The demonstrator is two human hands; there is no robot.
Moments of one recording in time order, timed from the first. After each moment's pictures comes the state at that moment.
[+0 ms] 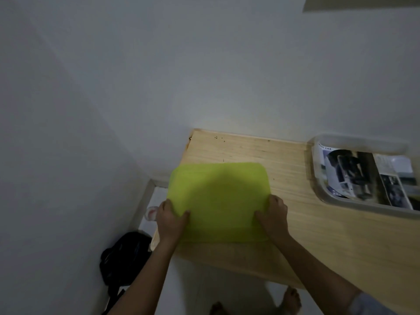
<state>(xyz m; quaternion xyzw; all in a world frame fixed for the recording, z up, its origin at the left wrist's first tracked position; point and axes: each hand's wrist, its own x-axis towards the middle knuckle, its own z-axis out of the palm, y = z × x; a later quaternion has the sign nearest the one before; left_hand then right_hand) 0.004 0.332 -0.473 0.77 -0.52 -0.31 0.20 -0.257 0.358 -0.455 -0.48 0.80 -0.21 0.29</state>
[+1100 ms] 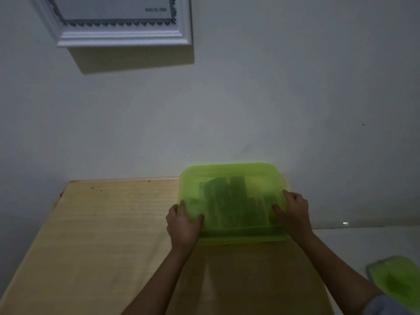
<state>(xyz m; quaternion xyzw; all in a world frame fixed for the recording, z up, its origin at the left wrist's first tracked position) -0.426 0.303 -0.435 0.68 -0.63 -0.30 0.20 -0.688 0.377 -0.427 -0.42 0.86 -0.24 0.17</state>
